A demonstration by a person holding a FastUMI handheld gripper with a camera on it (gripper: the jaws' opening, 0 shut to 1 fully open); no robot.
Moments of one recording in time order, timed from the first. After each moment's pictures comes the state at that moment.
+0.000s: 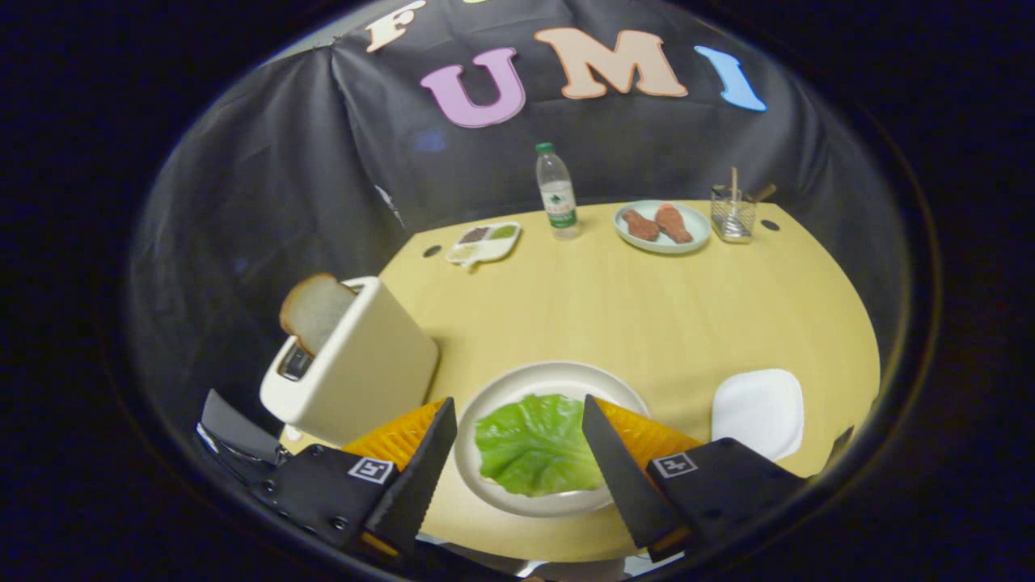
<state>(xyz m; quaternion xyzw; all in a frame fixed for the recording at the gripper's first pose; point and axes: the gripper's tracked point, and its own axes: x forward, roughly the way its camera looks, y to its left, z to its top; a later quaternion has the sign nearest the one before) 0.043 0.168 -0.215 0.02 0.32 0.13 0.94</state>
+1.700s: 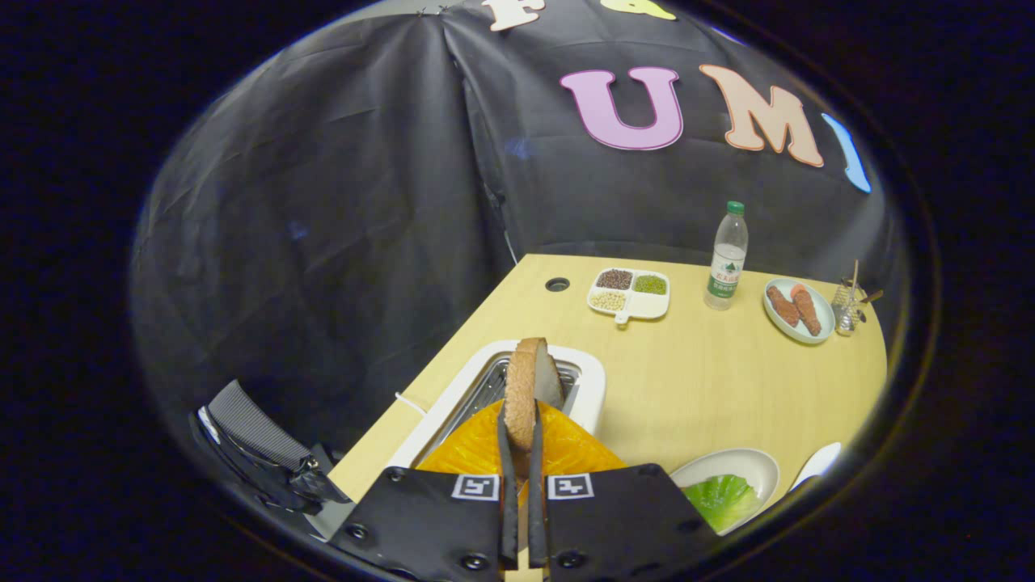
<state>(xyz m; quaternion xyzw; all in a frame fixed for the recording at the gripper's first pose) 0.082 0.380 -0.195 -0.03 0.28 0.23 0.93</state>
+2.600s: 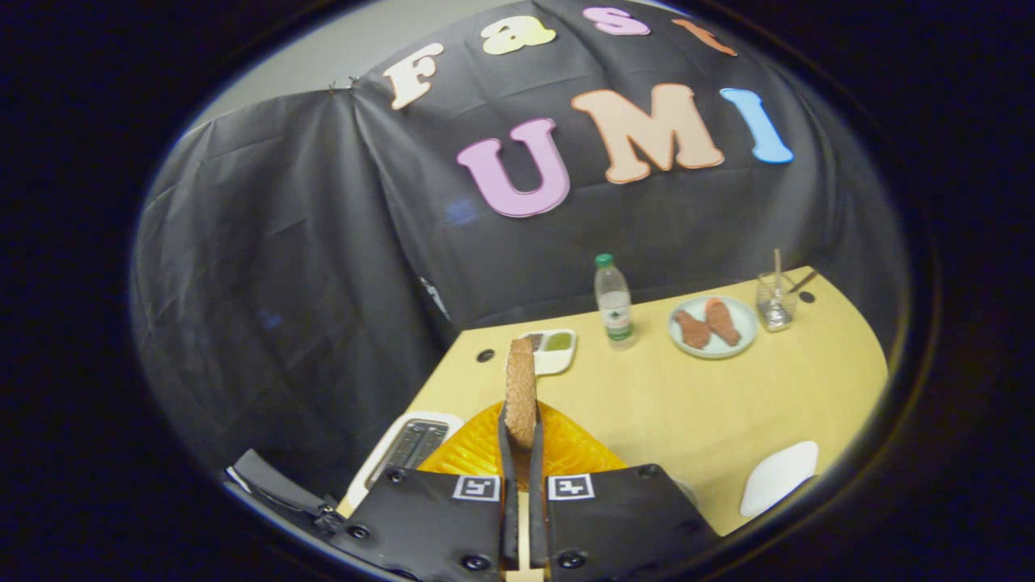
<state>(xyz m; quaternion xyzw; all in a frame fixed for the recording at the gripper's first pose) 0.110 0.198 -0.110 0.07 0.21 0.13 0.97</state>
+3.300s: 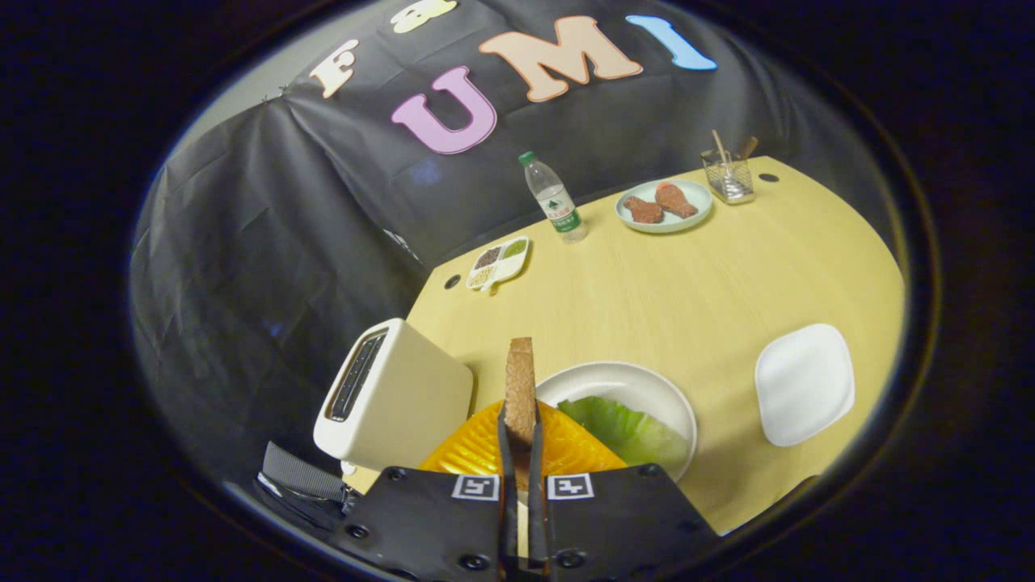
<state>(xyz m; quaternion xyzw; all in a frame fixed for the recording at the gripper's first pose) 0.047 0.151 -0.232 0.16 0.33 0.12 0.92</state>
